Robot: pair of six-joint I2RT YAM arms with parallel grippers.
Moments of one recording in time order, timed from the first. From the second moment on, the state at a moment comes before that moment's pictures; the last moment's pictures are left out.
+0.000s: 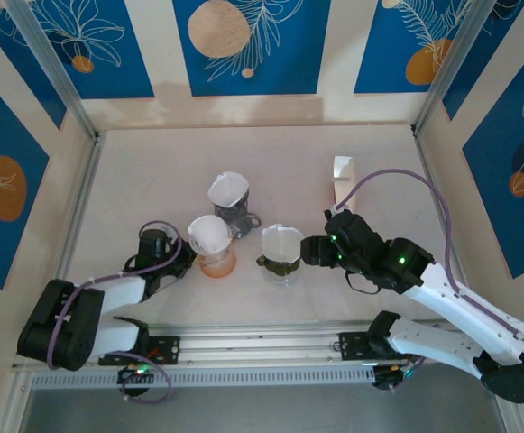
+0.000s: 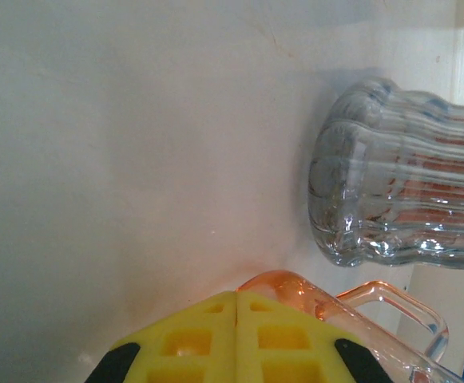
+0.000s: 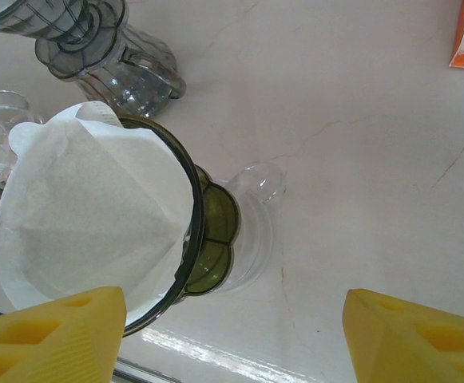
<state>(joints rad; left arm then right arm) -0.28 1.27 0.23 0.37 0.35 -1.18 0.86 0.87 0.96 -0.96 0.22 0.69</state>
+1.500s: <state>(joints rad) -0.15 1.39 0.55 0.21 -0.40 -0.20 0.81 0.80 0.89 -0.91 0.34 0.68</state>
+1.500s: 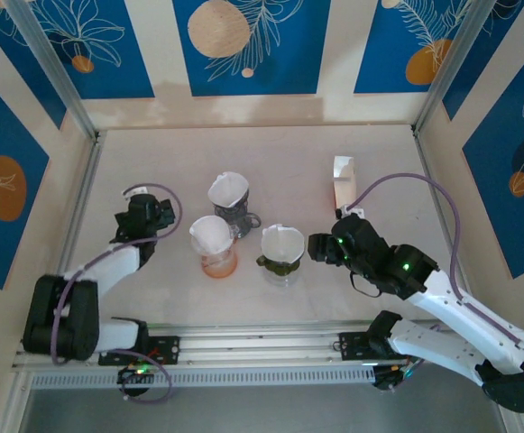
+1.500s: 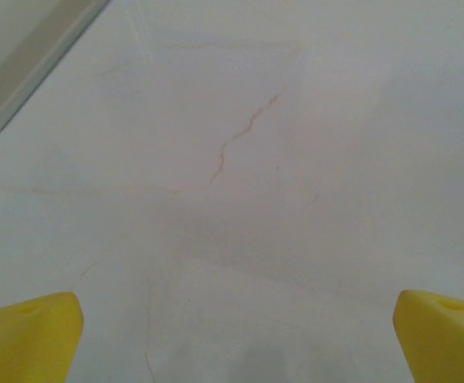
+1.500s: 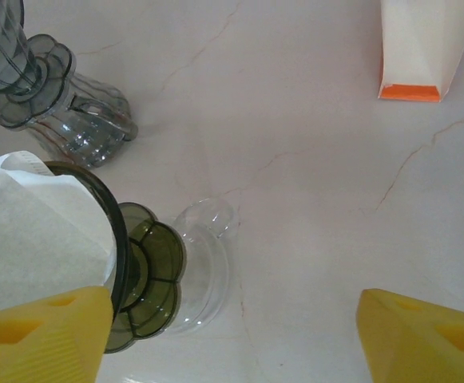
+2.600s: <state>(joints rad) -0.10 1.56 0.36 0.85 -0.21 0.04 0.16 0.89 0.57 -0.20 0.00 0.36</state>
